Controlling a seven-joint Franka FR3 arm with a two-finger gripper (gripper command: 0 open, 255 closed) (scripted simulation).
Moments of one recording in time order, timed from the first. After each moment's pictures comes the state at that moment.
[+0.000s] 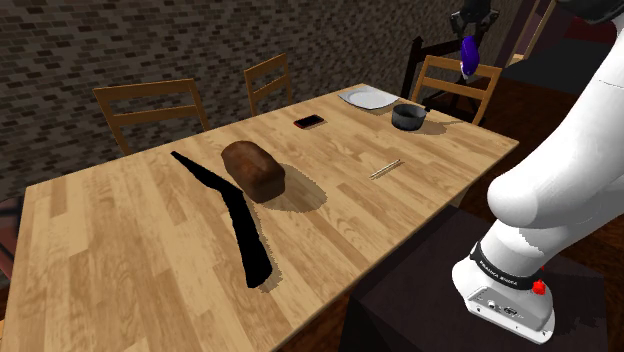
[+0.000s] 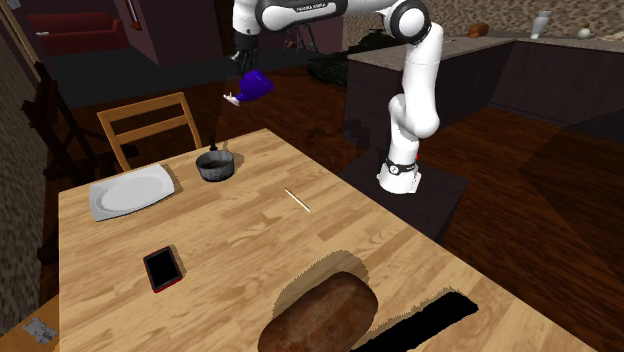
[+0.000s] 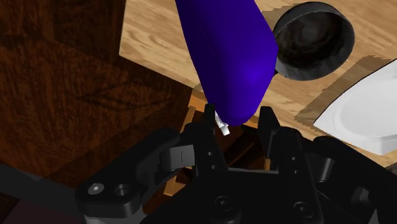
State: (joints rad) arm -0.69 0.05 -0.24 -1.63 -0.24 1.94 0.49
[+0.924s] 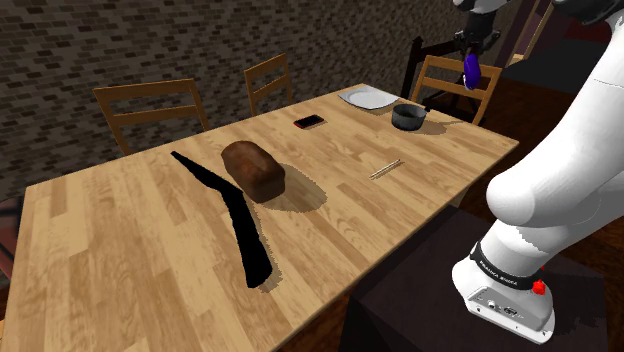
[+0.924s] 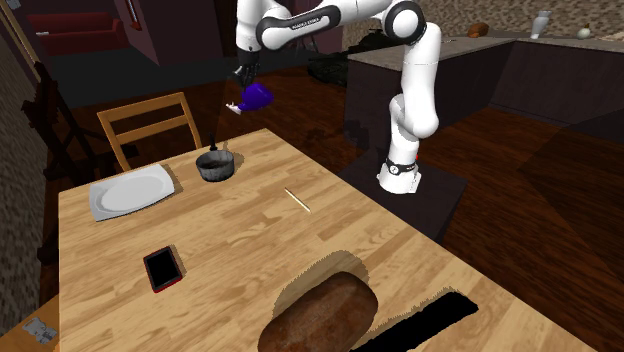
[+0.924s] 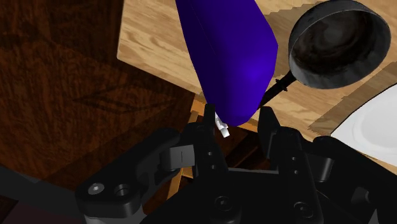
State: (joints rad) arm -0.72 0.07 -0.27 -1.74 -0.23 2.09 0.45
